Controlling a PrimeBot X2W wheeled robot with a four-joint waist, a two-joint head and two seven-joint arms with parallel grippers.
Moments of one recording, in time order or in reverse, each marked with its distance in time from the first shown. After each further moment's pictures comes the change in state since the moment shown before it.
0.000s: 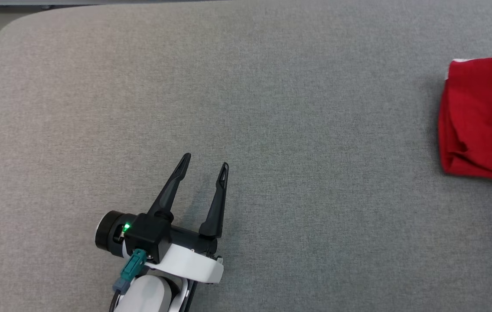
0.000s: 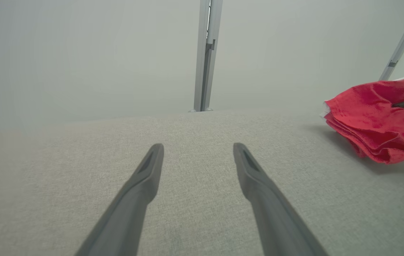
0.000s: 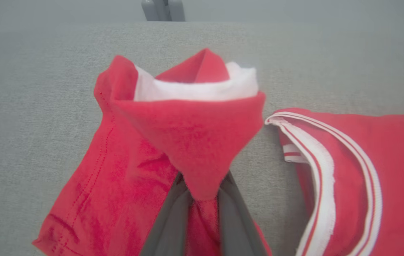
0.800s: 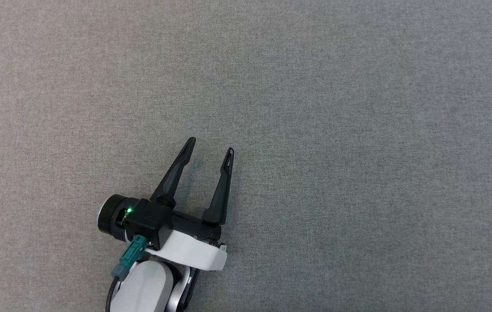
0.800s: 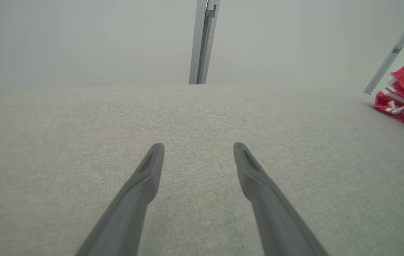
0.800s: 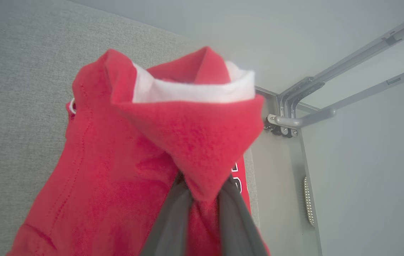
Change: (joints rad) left arm -0.058 0.000 -0.018 0.005 -0.030 -0.015 0.000; right arm 0.105 -0.322 -0.290 -0.002 -0.263 0.000 -0.002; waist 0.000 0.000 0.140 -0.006
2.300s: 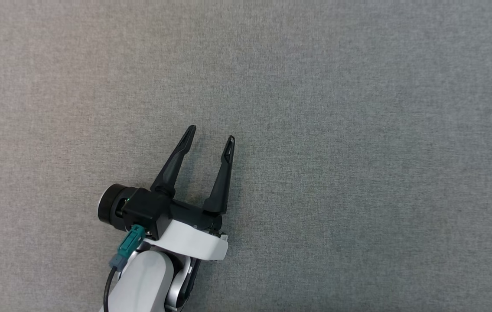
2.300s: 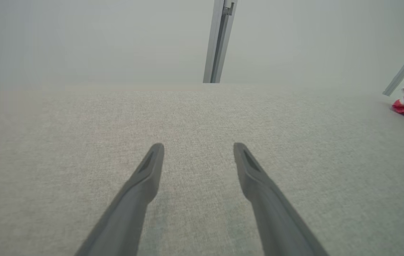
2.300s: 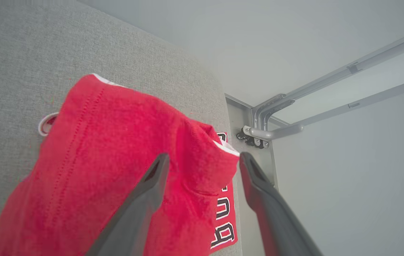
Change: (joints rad) left arm -0.048 0.000 -0.002 0.007 -0.022 -0.005 0.000; right arm 0.162 0.145 -0.425 -0.164 -0.411 0.000 0.121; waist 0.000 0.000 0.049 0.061
